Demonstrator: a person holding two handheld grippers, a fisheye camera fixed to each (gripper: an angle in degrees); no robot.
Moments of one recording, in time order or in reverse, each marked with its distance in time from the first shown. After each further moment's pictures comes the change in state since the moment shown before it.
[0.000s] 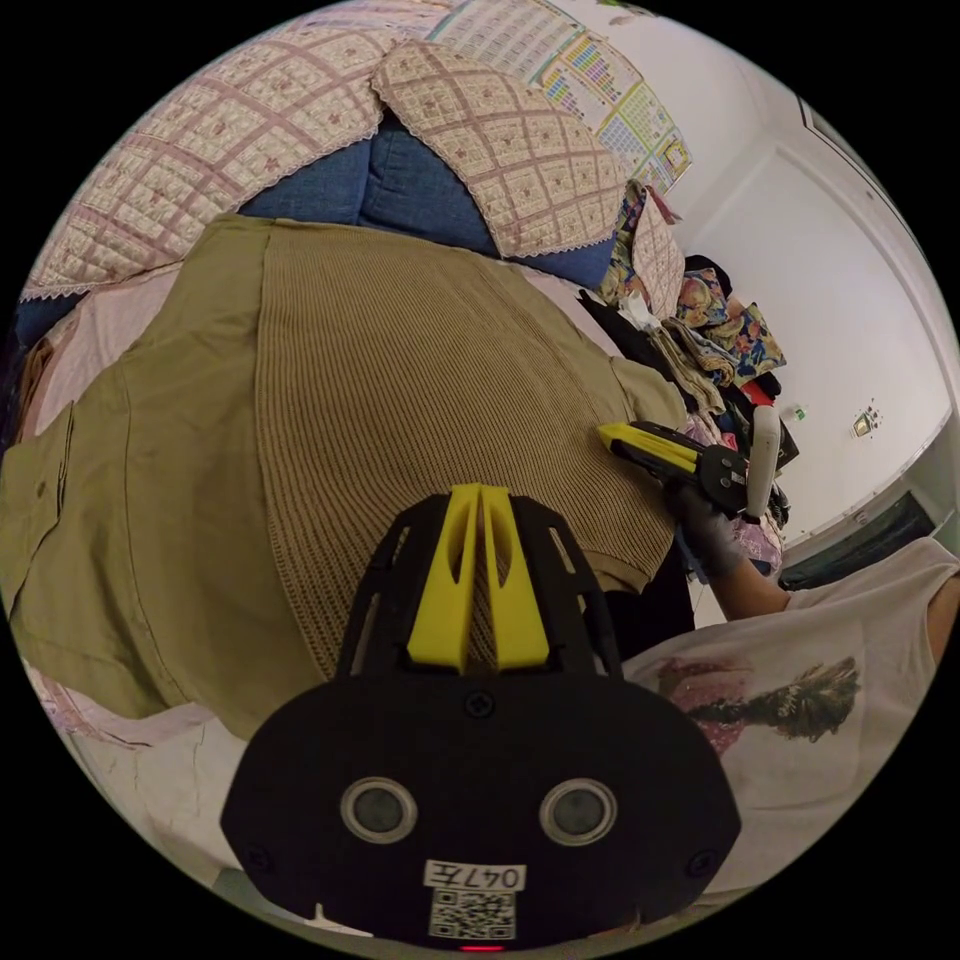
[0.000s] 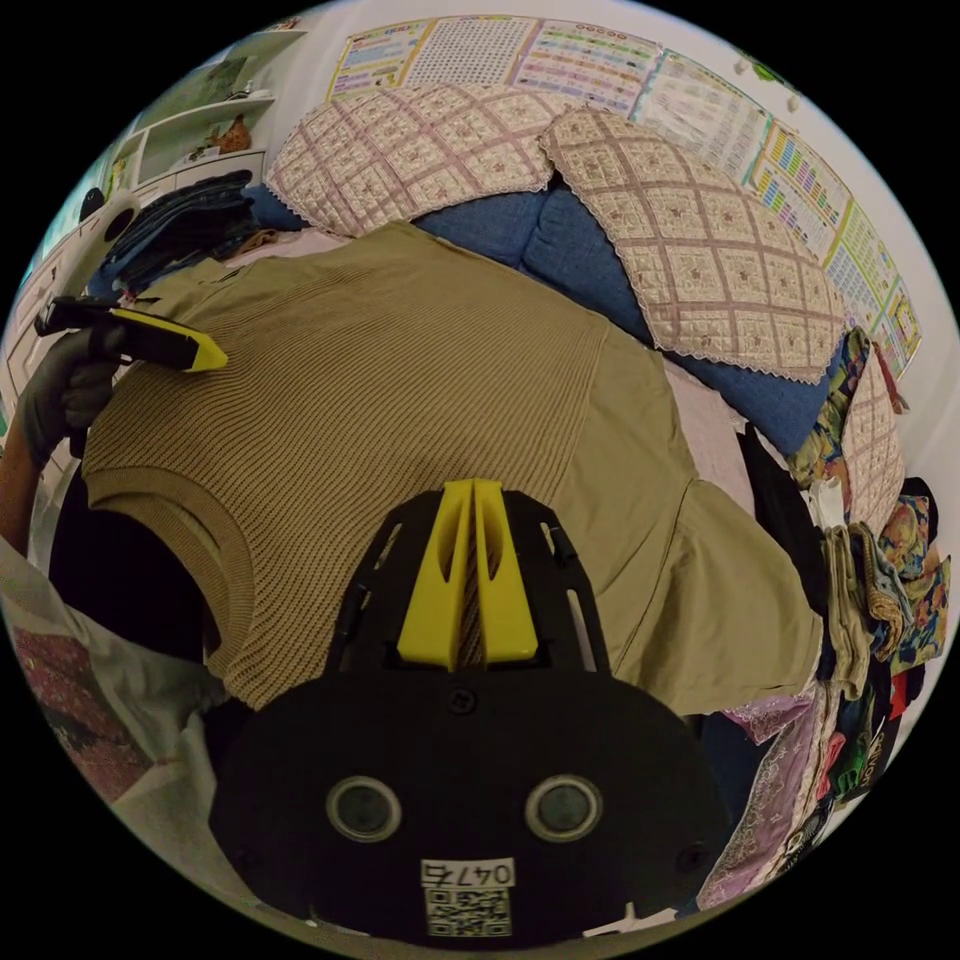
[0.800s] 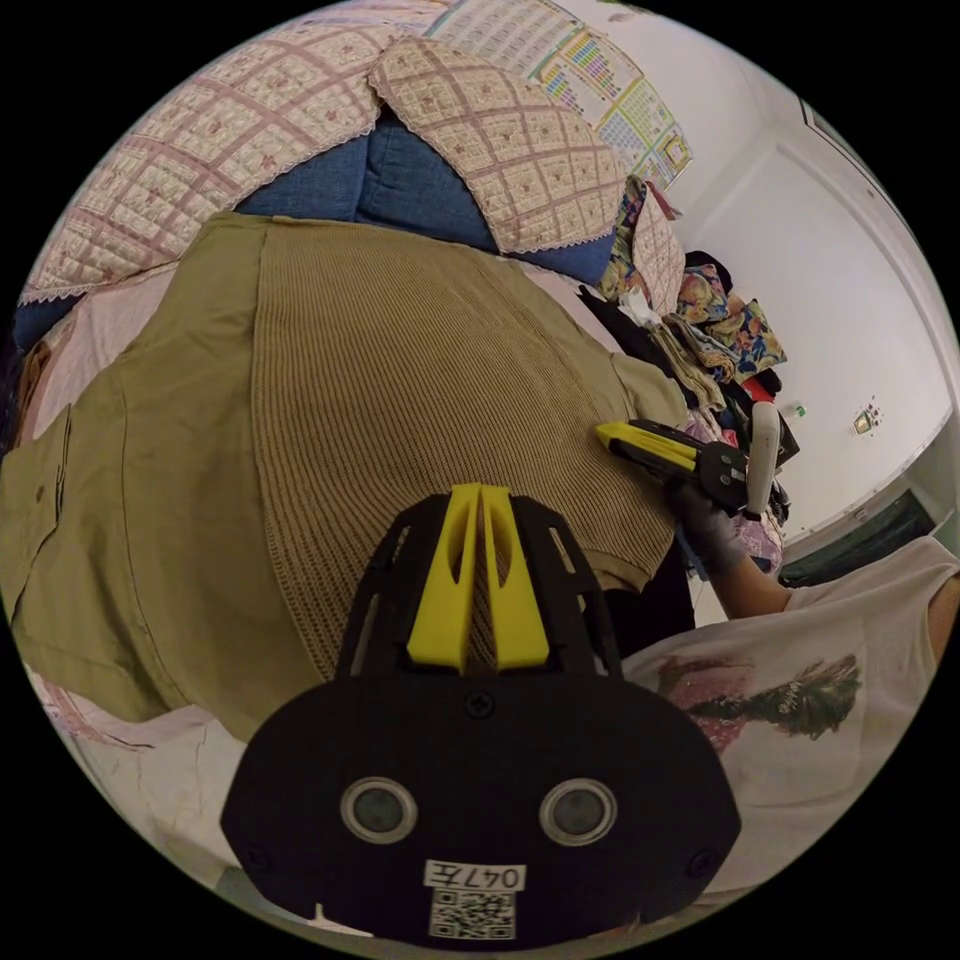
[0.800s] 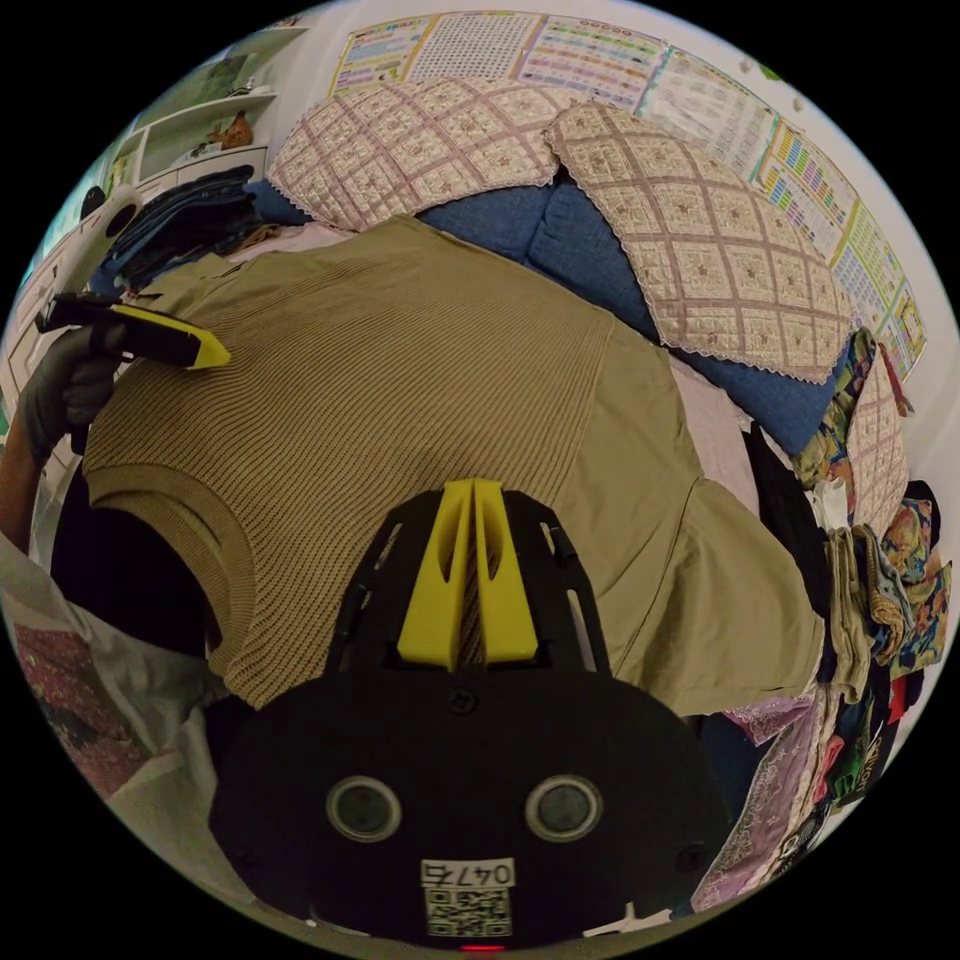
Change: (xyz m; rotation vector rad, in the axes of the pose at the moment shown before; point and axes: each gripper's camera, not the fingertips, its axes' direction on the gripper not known) left arm 0.061 0.012 0.037 -0.013 0.003 0.002; right arm -0.031 -0.003 0.019 -0.019 -0.010 -0.010
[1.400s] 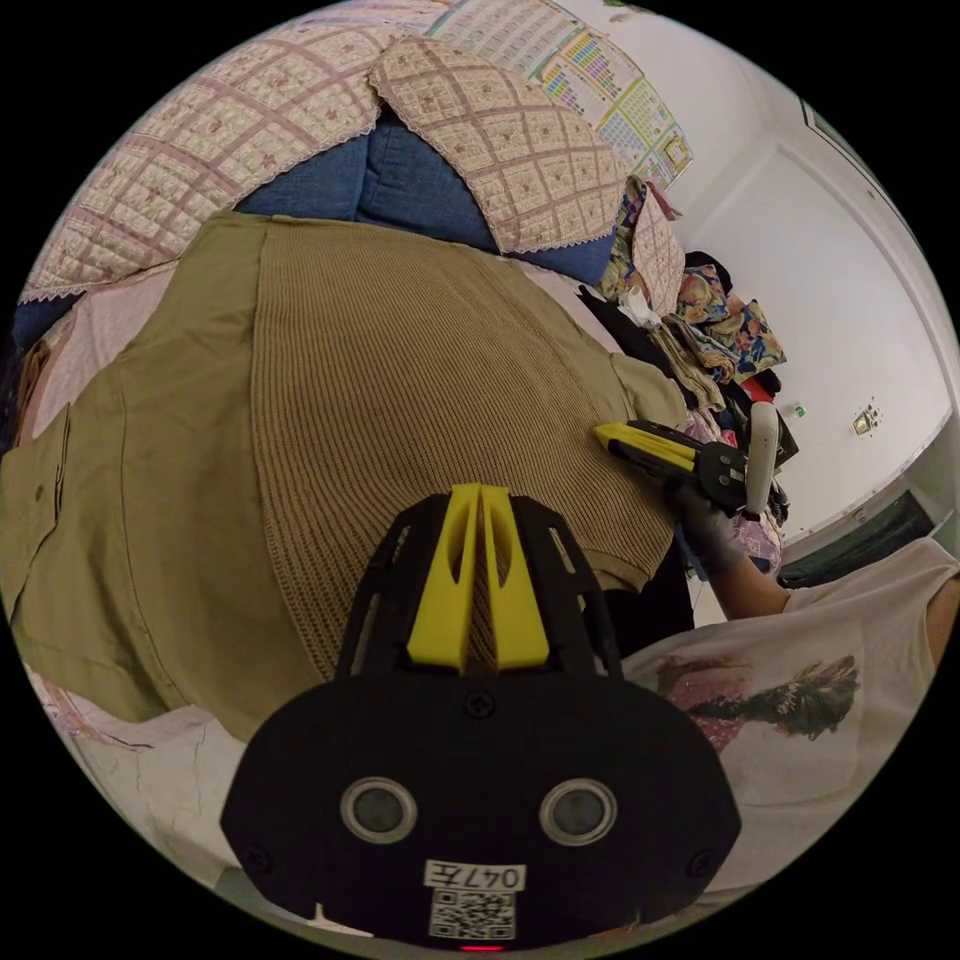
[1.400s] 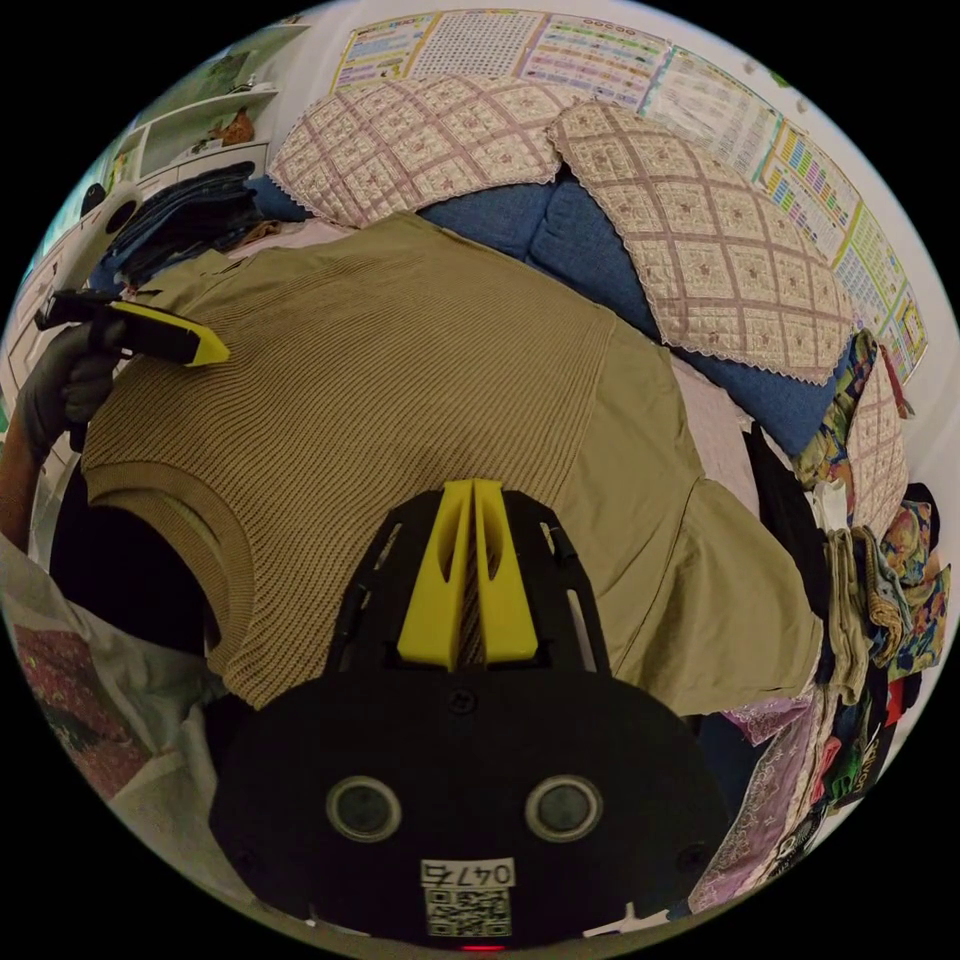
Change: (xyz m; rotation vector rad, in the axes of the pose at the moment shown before) left arm 0.059 -0.004 0.018 0.002 0.008 -0.004; right arm -0.003 0.003 0.008 -0.009 0.003 -0.007
